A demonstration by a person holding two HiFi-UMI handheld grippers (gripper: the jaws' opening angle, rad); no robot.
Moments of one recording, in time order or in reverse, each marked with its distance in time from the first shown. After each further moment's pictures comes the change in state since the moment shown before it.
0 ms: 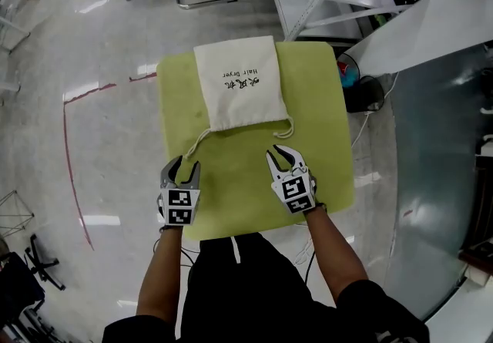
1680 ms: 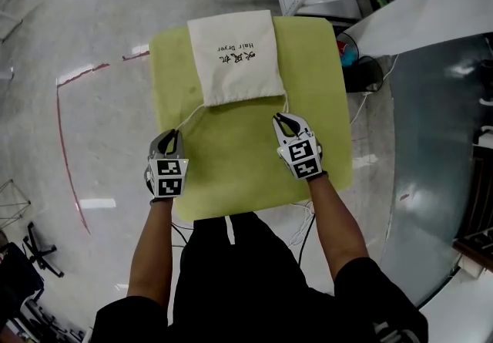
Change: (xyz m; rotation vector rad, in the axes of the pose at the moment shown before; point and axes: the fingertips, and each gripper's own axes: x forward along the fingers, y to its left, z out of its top) left arm 0.010 0.026 -0.002 0.038 0.041 0.074; right arm 0.012 -0.039 -0.011 0.022 0.022 -0.008
